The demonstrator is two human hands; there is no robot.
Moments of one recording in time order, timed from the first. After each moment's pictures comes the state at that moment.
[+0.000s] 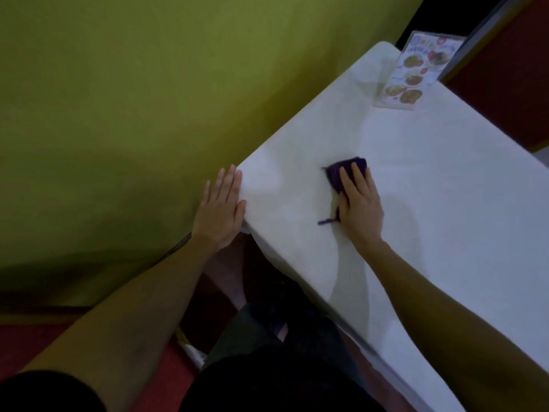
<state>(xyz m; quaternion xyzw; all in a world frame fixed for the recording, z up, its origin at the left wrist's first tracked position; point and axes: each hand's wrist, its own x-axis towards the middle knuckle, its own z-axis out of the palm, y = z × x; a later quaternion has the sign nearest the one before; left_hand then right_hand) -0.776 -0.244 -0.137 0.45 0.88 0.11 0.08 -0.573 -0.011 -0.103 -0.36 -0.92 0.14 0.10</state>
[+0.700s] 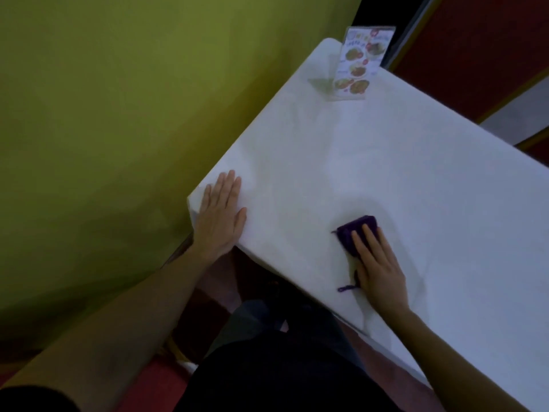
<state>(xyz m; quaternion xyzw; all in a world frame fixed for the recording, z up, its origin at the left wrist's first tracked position) -0.751 -0.208 -0.116 0.53 0.84 0.12 0.08 -0.409 -0.068 -0.099 -0.37 -0.92 0.12 0.08</state>
